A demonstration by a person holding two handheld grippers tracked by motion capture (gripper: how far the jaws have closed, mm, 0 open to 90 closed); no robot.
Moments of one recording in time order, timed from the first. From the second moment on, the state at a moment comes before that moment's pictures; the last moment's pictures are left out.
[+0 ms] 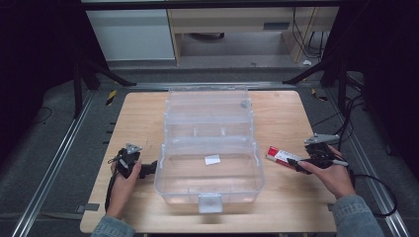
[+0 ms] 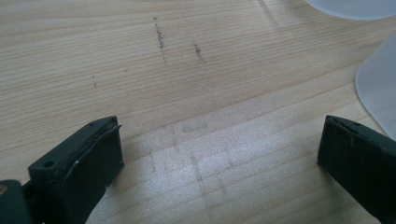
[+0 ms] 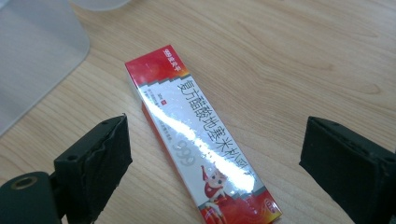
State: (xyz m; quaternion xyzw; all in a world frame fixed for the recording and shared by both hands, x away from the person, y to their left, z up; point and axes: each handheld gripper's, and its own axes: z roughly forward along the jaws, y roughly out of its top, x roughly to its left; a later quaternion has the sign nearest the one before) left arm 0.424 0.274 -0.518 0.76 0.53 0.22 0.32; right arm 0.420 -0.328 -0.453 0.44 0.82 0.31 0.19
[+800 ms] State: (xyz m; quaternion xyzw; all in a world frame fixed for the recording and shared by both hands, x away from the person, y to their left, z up) left arm 0.424 0.273 -0.518 0.76 0.52 0.22 0.32; right arm 0.401 -0.323 -0.478 0.42 0.85 0.27 0.16
